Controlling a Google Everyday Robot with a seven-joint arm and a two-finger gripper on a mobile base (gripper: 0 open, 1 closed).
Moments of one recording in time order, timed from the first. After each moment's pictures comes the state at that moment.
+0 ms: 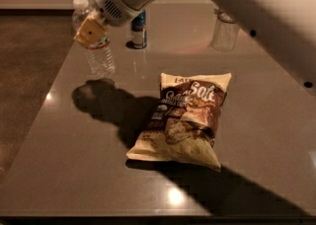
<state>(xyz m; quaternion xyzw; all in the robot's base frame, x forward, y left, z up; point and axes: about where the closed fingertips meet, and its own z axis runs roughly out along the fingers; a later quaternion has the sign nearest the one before) 0.588 0.137 0.988 -0.56 0.71 0.22 0.36</state>
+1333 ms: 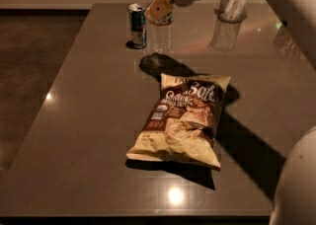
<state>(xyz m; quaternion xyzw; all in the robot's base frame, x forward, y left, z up) 0.712 -0.029 0.989 -0.42 0.81 0.14 0.39</state>
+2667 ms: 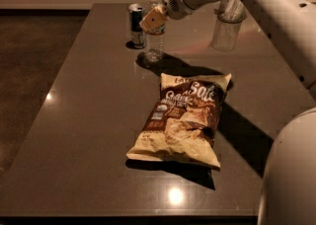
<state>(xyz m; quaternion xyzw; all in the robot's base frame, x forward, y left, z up) 0.734 -0.012 0.944 -0.41 0.80 0.18 0.39</state>
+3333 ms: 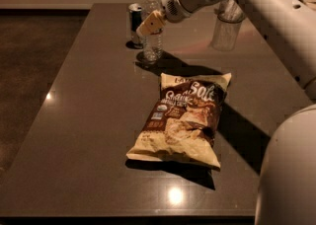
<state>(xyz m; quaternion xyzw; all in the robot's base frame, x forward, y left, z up) 0.735 -0.007 0.940 -0.42 0.80 0.18 0.38</state>
